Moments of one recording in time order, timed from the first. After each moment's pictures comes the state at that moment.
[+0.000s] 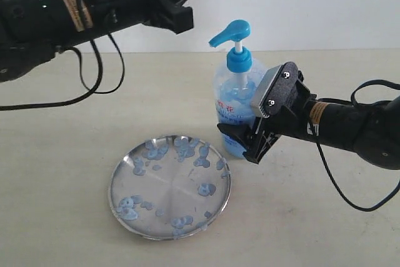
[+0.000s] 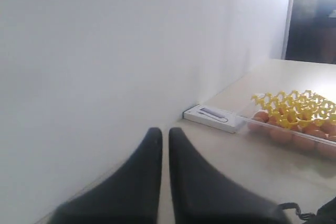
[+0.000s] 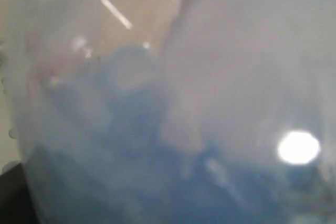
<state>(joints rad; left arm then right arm) -0.48 1.65 -1.00 0.75 -0.80 -0.61 0.12 1.97 -0.74 -0.74 -0.88 -0.09</state>
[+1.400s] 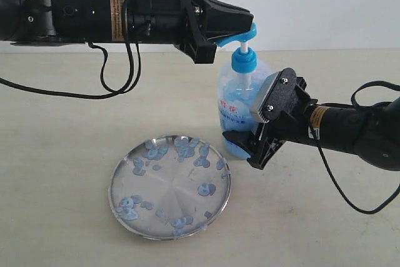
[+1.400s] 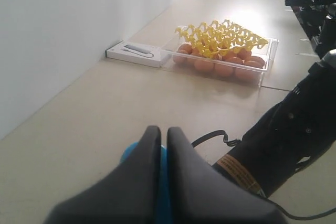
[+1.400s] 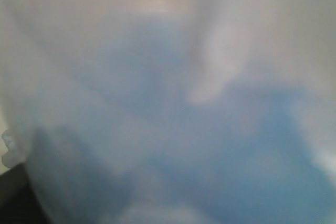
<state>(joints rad) -0.48 1.80 -1.21 1.33 -0.82 -1.06 0.12 1.97 -0.74 -0.74 -0.80 -0.09</state>
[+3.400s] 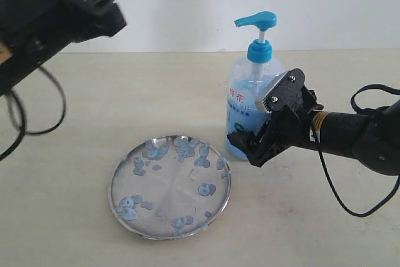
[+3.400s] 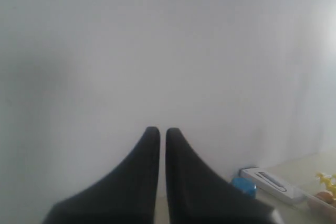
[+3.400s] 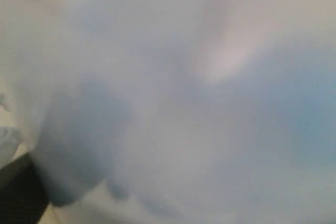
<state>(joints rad) -0.49 1.38 -0.59 0.19 -0.97 -0.31 0.12 1.98 -0.73 -0.63 -0.74 0.05</state>
